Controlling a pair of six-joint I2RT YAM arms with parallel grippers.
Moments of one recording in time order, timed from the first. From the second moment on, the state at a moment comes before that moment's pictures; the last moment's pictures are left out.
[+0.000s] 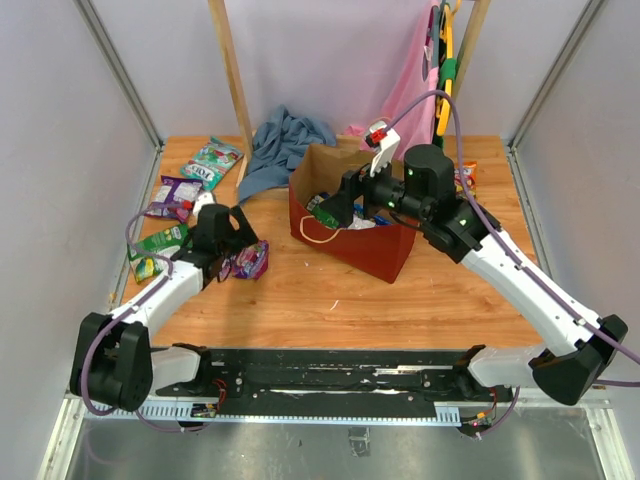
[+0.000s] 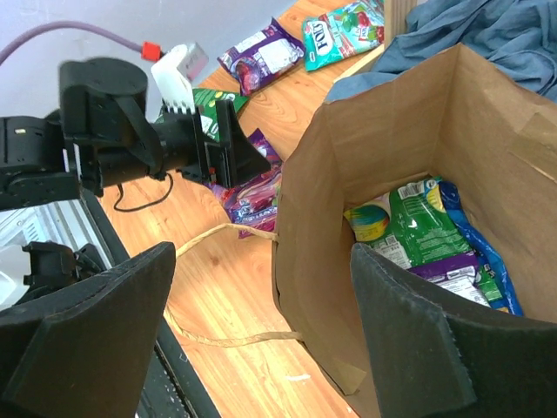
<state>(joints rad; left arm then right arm) -0.24 1.21 0.69 -0.08 -0.24 -0.60 0.70 1.27 1.39 -0.35 -0.26 0.21</state>
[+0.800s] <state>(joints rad) -0.24 1.51 0.72 -0.15 -0.39 -0.59 0.70 1.23 1.34 -0.34 -0.29 0.23</state>
